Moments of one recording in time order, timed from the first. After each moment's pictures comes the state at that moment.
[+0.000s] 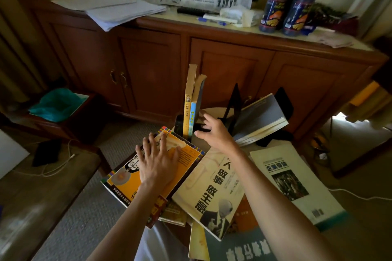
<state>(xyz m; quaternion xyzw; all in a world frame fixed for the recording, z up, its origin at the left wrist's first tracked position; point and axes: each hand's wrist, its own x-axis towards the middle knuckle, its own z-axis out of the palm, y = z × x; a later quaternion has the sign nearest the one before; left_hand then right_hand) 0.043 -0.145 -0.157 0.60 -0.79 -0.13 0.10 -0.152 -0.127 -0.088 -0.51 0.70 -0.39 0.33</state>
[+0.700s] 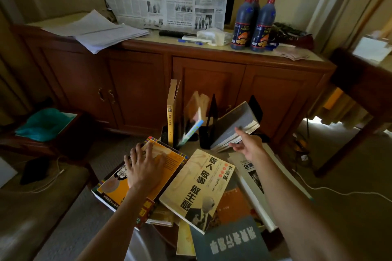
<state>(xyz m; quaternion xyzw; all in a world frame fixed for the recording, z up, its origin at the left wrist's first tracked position) 0.047 -0.144 -0.156 0.59 -0.78 -0.15 0.13 -0.262 -0.045 -0.084 -0.06 0.68 -0.62 0.39</state>
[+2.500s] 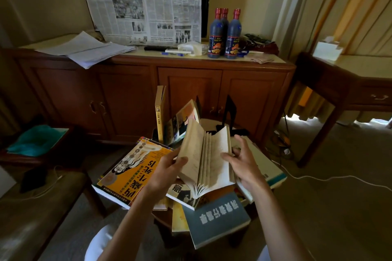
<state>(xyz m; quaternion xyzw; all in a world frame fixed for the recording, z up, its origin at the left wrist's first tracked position) 0.035 -0.009 -0.051 0.32 -0.60 -0.70 0.23 -0.169 0.101 -0.057 -0.26 0.68 -0.61 0.32</state>
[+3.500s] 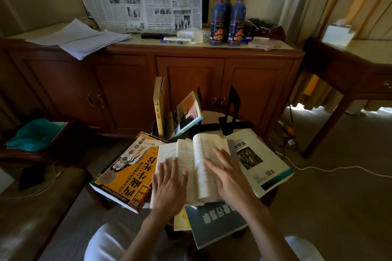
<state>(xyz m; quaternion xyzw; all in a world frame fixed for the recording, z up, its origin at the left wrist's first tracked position) 0.032 0.003 -0.137 0.46 -0.83 -0.28 0.11 -0.134 0.109 -0.107 -0.58 0.78 -0.22 0.06</state>
